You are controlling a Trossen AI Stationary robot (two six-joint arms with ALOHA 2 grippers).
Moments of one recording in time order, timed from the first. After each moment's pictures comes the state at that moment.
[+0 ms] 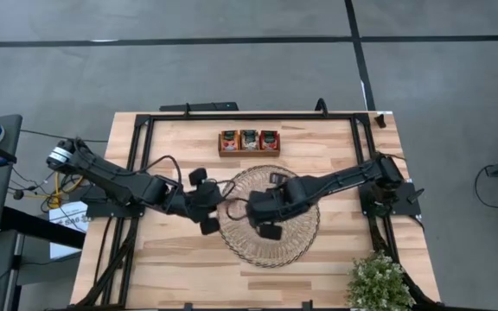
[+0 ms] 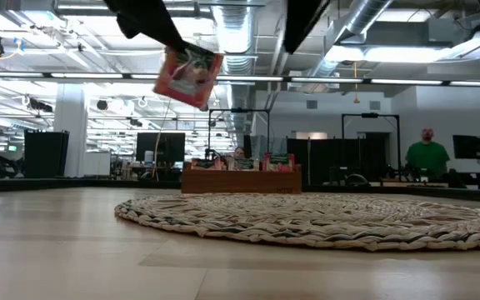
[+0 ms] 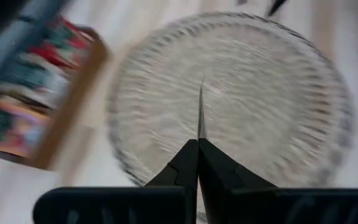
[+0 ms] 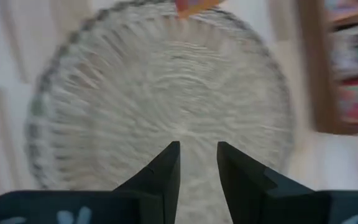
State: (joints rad) left arm -0.36 1.37 1.10 -0.57 -0.51 -0.42; right arm 0.31 1.97 1.94 -1.30 0.27 0.38
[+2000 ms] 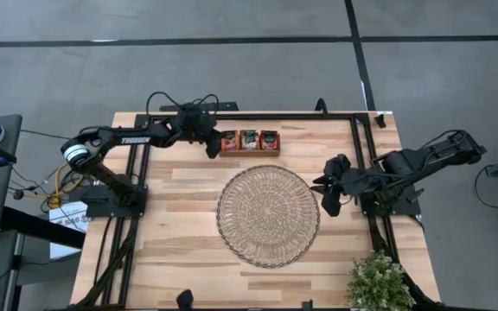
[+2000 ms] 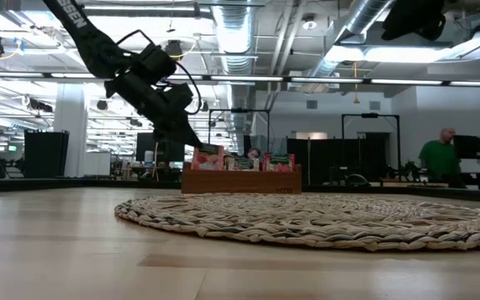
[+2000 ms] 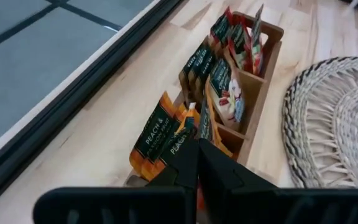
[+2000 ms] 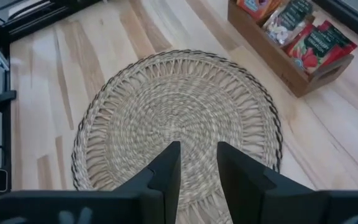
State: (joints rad) left arm 0.70 1.52 0.74 0.20 0.26 0.05; right arm 0.35 0.97 0.99 -0.85 0.38 0.64
